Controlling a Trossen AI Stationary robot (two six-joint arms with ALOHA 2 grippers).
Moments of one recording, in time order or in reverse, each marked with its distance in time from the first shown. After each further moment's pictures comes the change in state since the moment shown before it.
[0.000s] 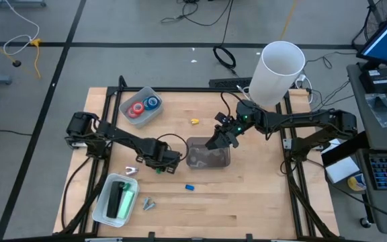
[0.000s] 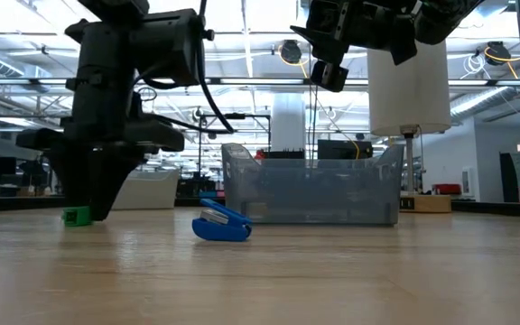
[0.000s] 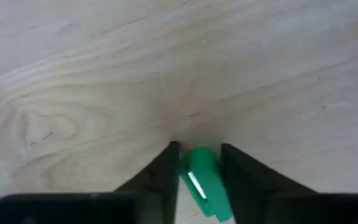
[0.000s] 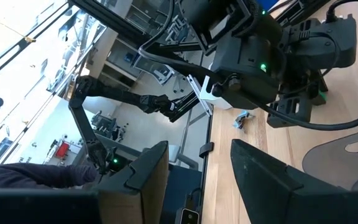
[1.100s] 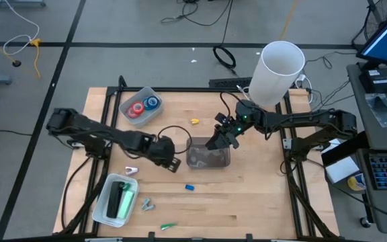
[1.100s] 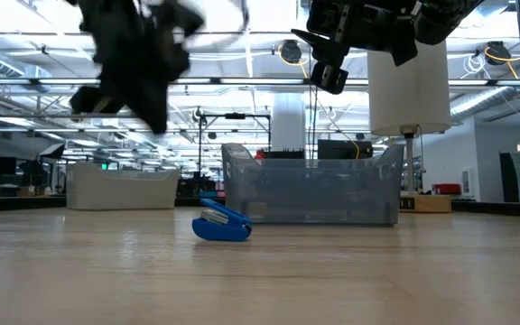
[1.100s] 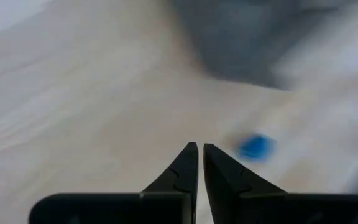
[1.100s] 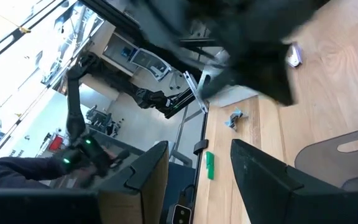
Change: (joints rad) left arm -0.018 -0.270 0.003 0.189 -0.098 0.214; right arm -0.002 0.000 0.000 -0.022 -0.007 -0.051
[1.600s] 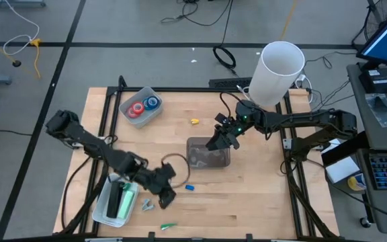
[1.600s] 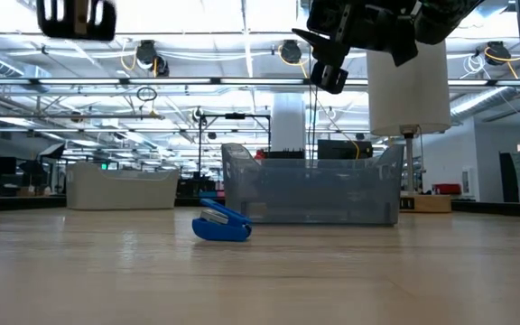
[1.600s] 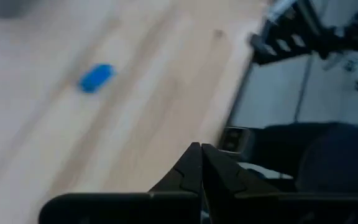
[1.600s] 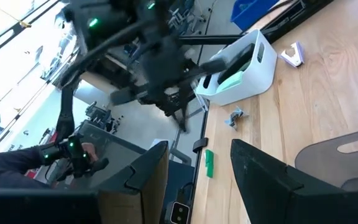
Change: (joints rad) left arm -0.318 0.044 0.142 0.189 -0.019 0.072; right arm 0.000 0.000 0.000 -0.008 -0.009 -0.026
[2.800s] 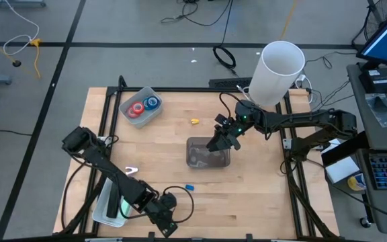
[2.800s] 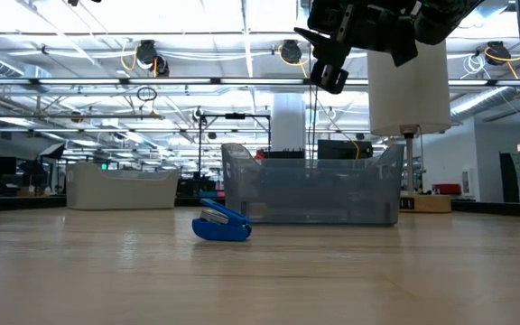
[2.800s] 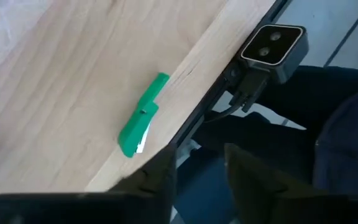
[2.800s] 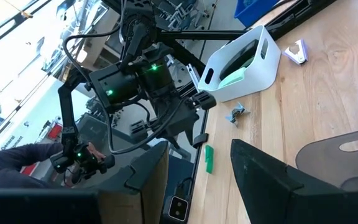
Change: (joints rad) left arm -0.161 0.302 0.157 -0.036 0.188 -0.334; right arm 0.000 0.000 0.000 -0.008 -0.022 -0.030
